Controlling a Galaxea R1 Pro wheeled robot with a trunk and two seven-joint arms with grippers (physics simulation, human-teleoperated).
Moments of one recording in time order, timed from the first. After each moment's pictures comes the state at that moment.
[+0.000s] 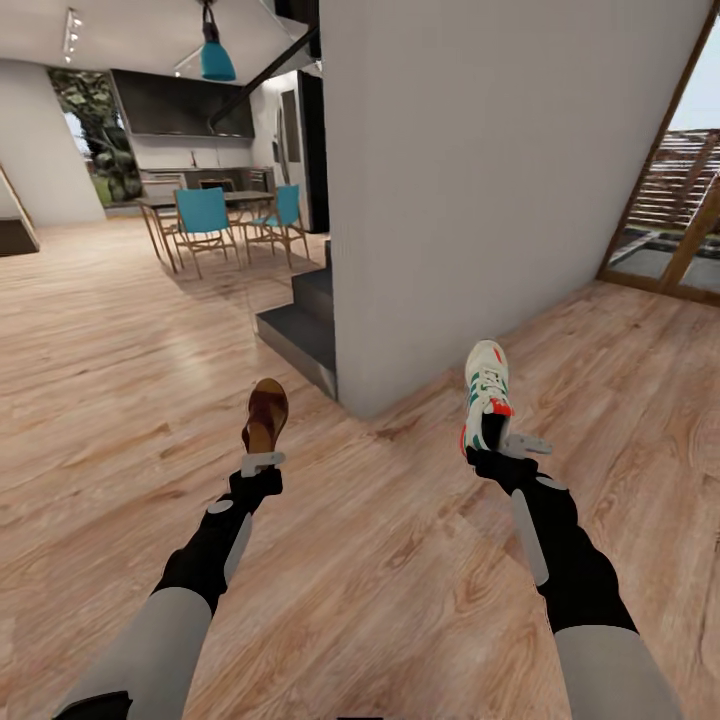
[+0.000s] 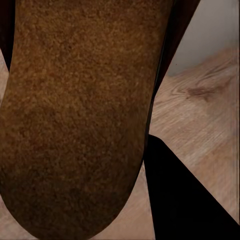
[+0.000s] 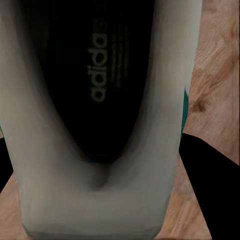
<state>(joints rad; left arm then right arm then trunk) -0.73 -0.12 0.21 -0.70 -0.13 0.10 -0.05 -0.60 0.03 -0.13 -1.25 -0.07 0.56 -0.08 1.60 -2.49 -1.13</state>
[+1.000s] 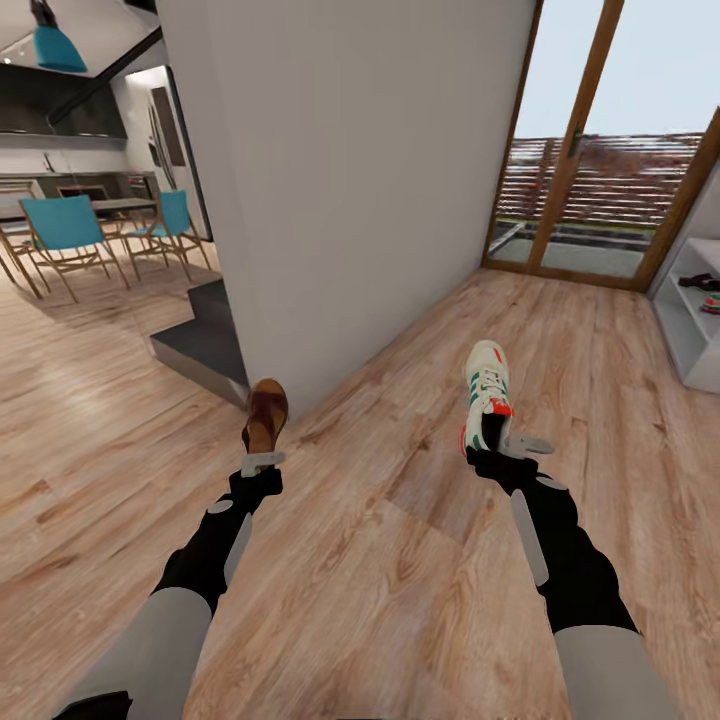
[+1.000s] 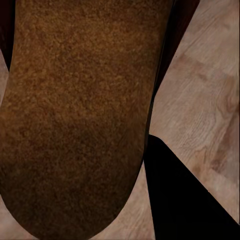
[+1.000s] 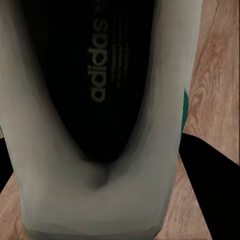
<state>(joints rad) -0.73 -0.12 0.21 -0.70 -0.13 0.10 -0.05 -0.60 0.03 -0.13 -1.25 -0.07 0.56 -0.08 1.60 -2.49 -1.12</state>
